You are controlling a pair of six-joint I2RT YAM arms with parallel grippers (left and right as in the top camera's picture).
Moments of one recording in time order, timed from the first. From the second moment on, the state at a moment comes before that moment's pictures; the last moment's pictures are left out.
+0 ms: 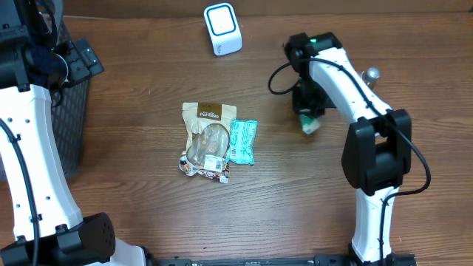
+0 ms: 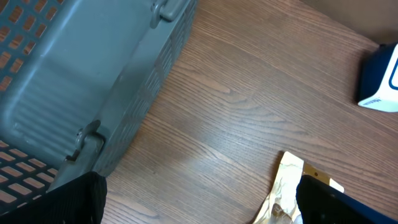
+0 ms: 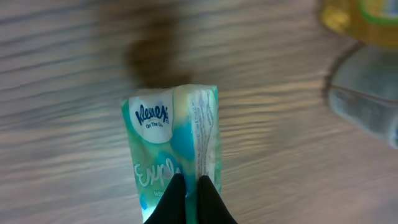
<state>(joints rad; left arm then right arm) 0.24 1.71 2.07 -1.39 -0.07 -0.29 0.27 2.22 1.90 -1.45 0.22 0.40</state>
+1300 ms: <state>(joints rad) 0.24 1.71 2.07 -1.39 -0.07 -0.29 0.21 2.22 1.86 -1.35 0.18 0.41</state>
